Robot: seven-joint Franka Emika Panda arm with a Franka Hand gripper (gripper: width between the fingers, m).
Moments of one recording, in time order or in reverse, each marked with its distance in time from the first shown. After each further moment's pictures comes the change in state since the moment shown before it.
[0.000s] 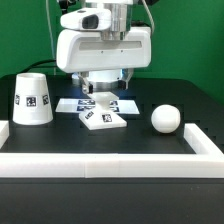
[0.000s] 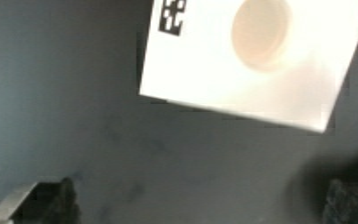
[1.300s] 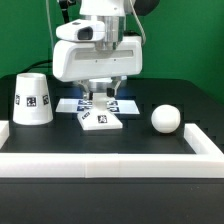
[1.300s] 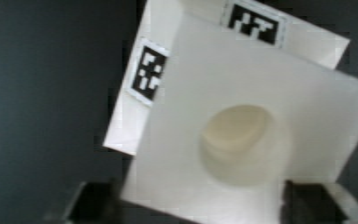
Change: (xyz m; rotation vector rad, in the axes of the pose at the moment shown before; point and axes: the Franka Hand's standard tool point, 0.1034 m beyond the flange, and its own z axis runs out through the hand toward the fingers) arm -0.014 0.003 0.018 -0.010 0.020 -0.050
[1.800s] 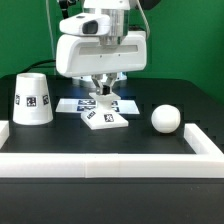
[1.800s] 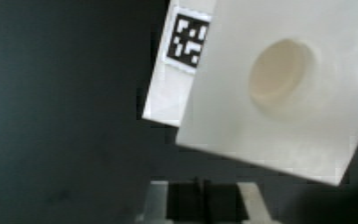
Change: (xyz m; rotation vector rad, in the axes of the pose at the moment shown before) arm 0.013 0.001 -0.010 0.003 -0.008 -0.017
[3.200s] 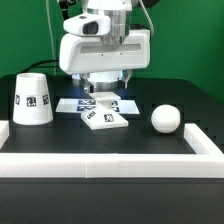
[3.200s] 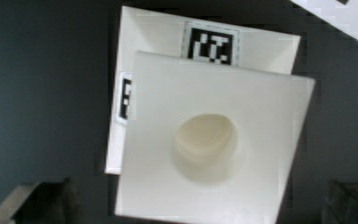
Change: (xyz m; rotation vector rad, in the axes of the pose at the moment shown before) arm -0.023 -0.022 0.003 0.030 -0.054 0.108
